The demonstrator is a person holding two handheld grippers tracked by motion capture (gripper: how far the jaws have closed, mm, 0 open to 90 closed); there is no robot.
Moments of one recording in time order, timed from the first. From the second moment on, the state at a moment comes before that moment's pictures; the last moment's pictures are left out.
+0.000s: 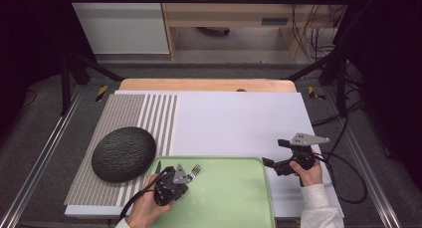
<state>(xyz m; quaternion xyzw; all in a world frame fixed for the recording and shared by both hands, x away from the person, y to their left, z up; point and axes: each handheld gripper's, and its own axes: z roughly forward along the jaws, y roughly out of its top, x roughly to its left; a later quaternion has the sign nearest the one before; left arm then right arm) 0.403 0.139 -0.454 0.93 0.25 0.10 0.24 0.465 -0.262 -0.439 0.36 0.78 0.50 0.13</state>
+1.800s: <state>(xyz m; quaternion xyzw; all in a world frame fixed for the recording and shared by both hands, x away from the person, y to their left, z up) 0.407 0.176 -0.452 0.92 0.29 0.12 0.23 0.464 -0.264 -0.439 0.36 0.78 0.50 0.13</state>
